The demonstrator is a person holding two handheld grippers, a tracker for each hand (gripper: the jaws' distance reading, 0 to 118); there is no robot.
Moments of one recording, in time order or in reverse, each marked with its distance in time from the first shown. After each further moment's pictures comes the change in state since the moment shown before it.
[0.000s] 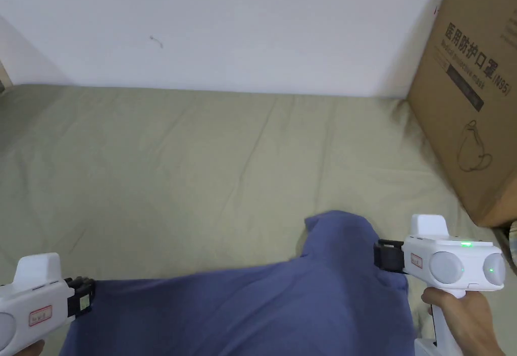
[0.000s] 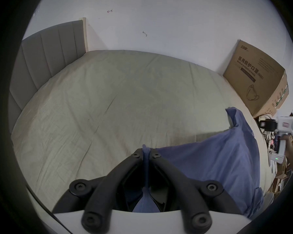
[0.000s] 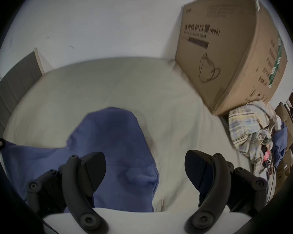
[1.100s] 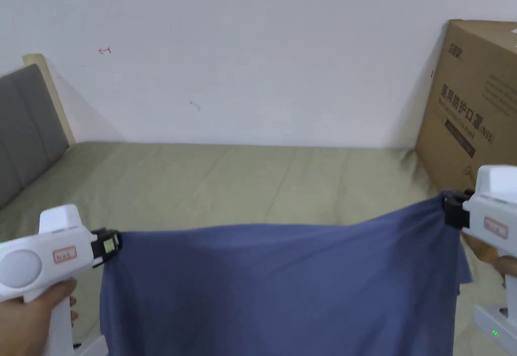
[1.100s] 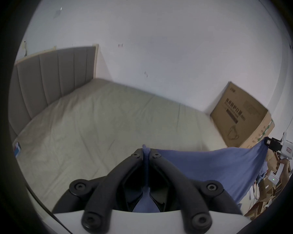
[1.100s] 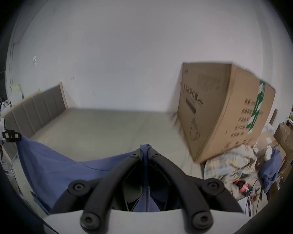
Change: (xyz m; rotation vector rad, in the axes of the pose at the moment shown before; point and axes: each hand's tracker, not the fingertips) left arm 0.001 0.076 0.149 0.295 -0.064 0.141; right arm 0.028 0.054 0.265 0.476 0.121 0.029
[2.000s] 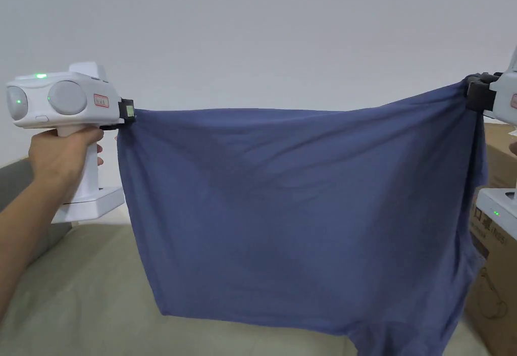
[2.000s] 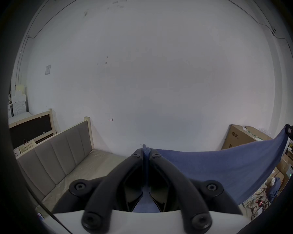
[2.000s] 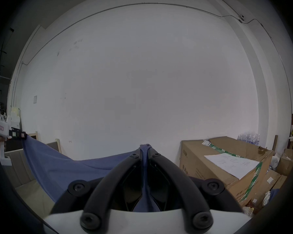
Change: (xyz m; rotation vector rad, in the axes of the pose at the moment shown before) left arm 0.107 0.297 -0.016 0.354 0.058 -0.177; right arm 0.015 0.254 -0.022 0.451 -0.053 -0.012
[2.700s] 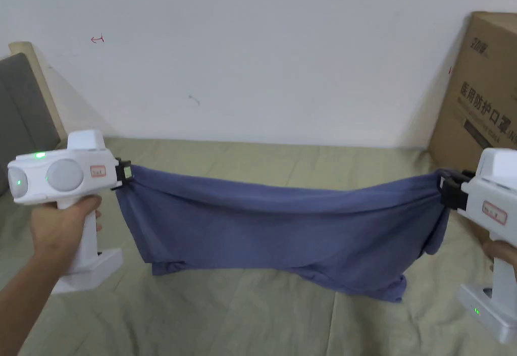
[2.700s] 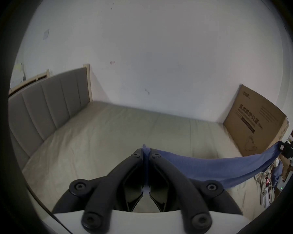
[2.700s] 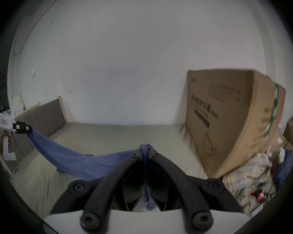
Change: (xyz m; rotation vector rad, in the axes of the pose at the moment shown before) left arm -0.033 -0.256 -0.032 -0.320 0.001 0.053; right arm -0.018 -0.275 0.041 -0.410 0.049 -0.061
